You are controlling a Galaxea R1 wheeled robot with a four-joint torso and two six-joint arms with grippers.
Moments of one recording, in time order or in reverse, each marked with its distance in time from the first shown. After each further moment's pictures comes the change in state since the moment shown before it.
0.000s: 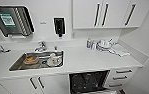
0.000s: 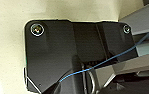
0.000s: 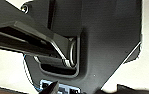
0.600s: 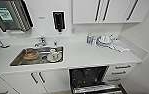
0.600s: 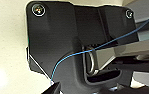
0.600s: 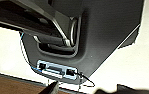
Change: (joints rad) left arm -0.009 0.017 -0.039 0.000 0.021 0.000; right arm 0.014 0.047 -0.056 0.548 -0.027 -0.610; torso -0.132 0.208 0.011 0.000
